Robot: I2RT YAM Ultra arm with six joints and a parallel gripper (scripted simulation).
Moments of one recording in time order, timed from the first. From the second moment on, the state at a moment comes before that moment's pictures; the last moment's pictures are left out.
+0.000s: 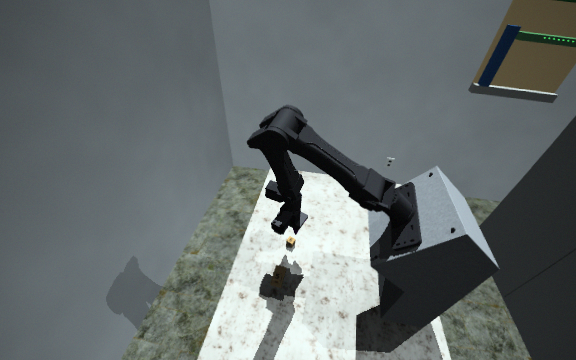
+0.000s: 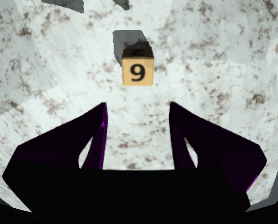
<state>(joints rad) -0.25 1.72 0.79 0.24 -0.28 -1.45</state>
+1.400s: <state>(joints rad) -0.23 1.85 0.85 0.30 -0.26 -1.44</state>
